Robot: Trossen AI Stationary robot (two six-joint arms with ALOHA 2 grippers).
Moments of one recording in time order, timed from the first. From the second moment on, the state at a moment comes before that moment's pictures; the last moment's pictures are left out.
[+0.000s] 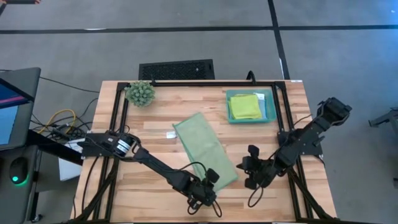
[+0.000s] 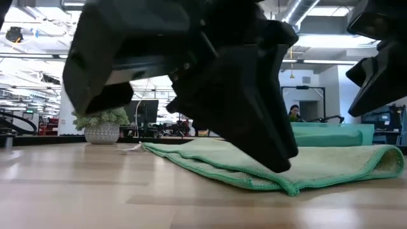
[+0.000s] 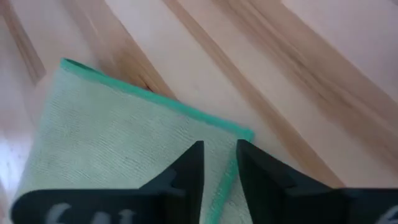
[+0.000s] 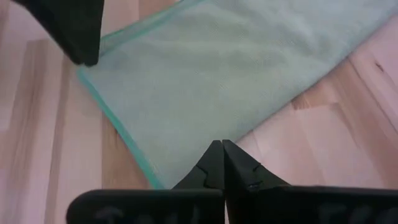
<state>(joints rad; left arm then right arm) -0.50 2.26 1.69 -0.43 -0.26 0.32 0.74 1.40 0.61 -0.23 0.55 0.73</state>
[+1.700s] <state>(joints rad) -0.48 2.19 1.68 -0.61 -0.11 0.20 0.75 1.39 0.61 -0.22 0.54 0.73</state>
